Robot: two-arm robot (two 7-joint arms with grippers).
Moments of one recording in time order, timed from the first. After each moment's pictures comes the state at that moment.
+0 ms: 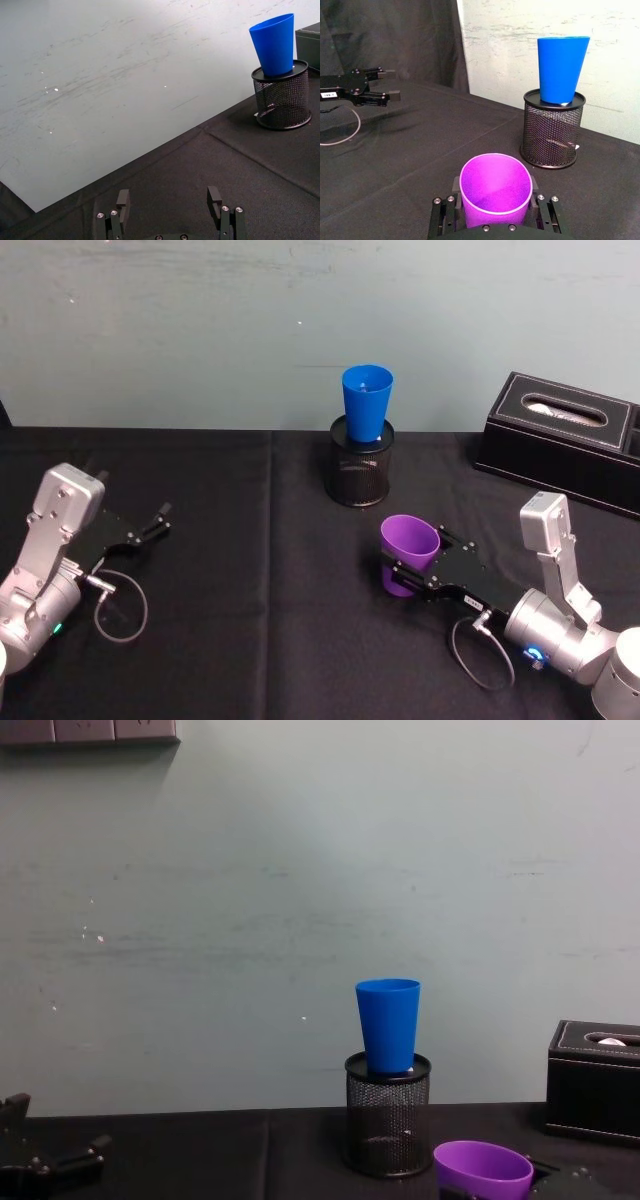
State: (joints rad) left arm -0.20 0.60 0.45 -1.41 -0.25 -0.12 0.03; right arm 0.33 0.35 -0.40 -1.10 0.41 -0.24 0.63
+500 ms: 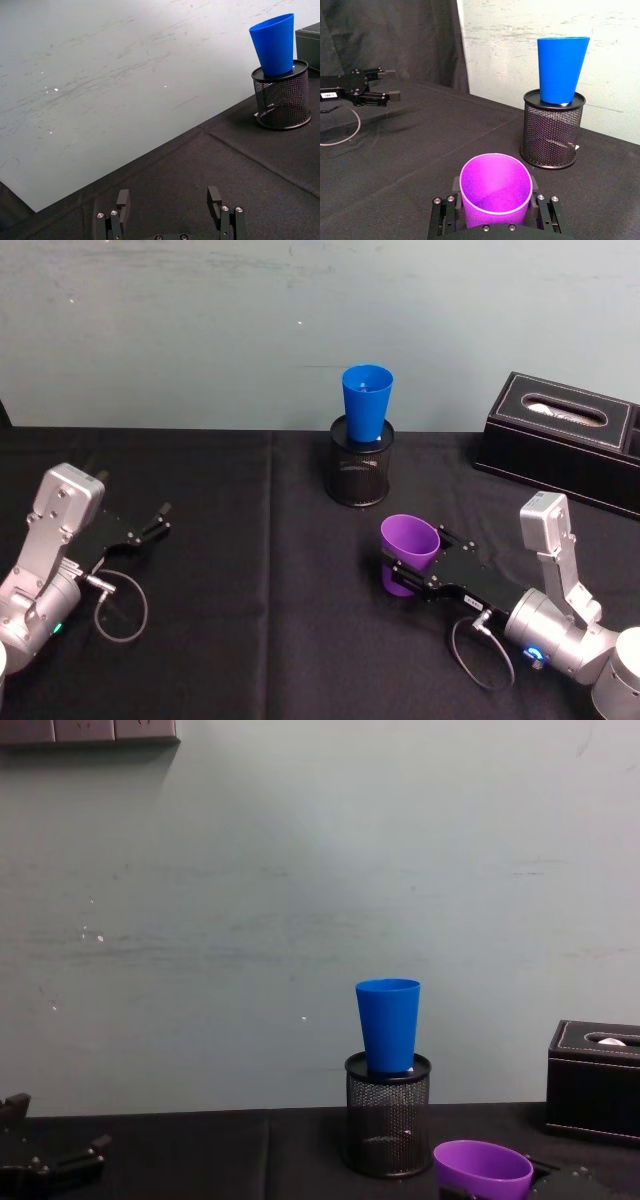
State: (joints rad) left arm -0.20 0.60 0.45 -1.41 -0.25 -0.12 0.03; right arm 0.33 0.35 -0.40 -1.10 0.41 -0.24 0.63
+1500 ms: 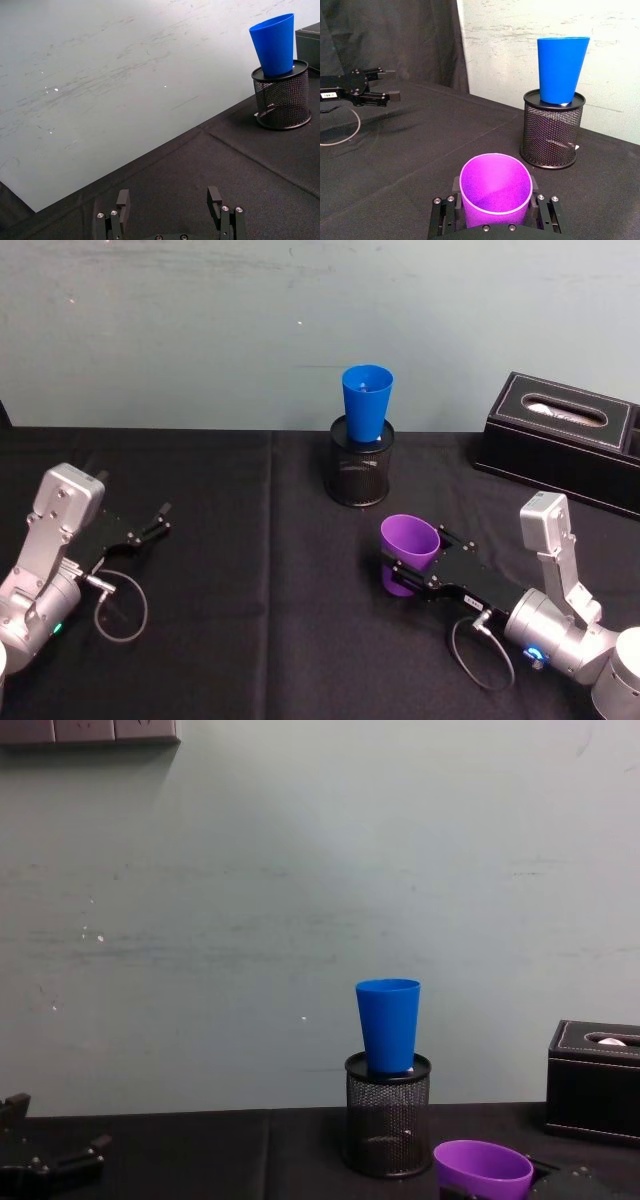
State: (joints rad) left arm -0.20 0.60 0.45 -1.41 -0.25 -0.12 0.03; right arm 0.33 0.35 -0.40 -1.10 0.41 -0.24 0.63
